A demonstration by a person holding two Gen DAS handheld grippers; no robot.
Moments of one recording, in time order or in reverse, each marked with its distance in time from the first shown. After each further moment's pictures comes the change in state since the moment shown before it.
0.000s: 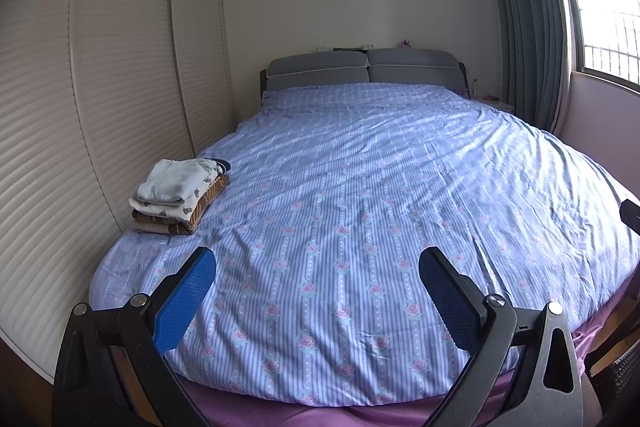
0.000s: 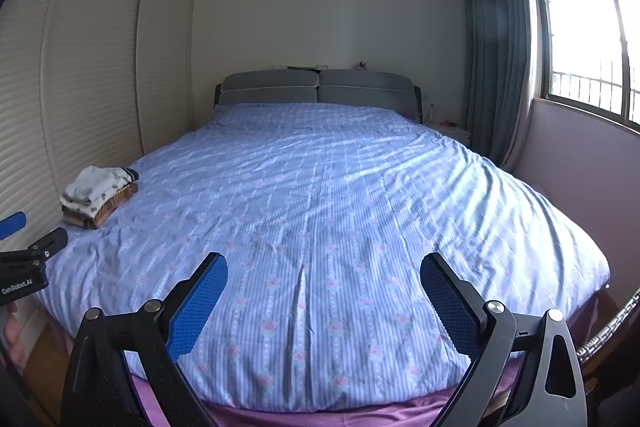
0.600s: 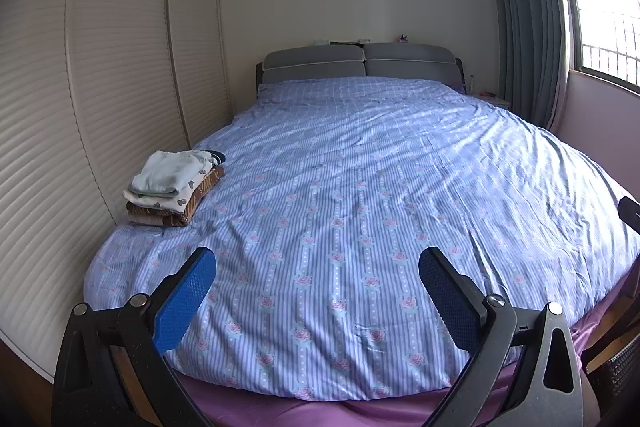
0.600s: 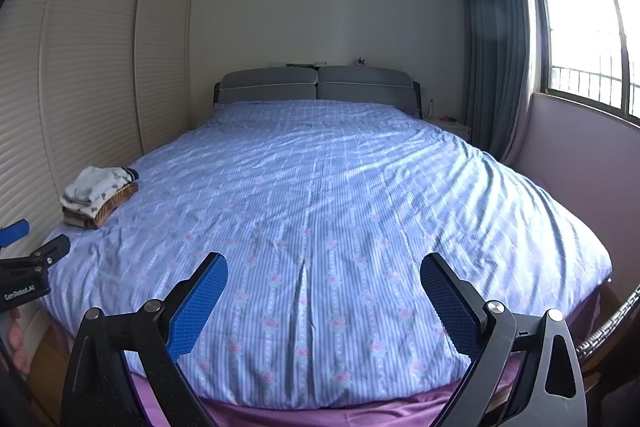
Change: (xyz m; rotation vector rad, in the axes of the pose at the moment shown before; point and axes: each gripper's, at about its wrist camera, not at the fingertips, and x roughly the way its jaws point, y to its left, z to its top) left arm 0.006 0.002 -0.007 -0.005 0.022 -0.019; right arm -0.001 -0.003 -0.001 0.012 0.009 0.003
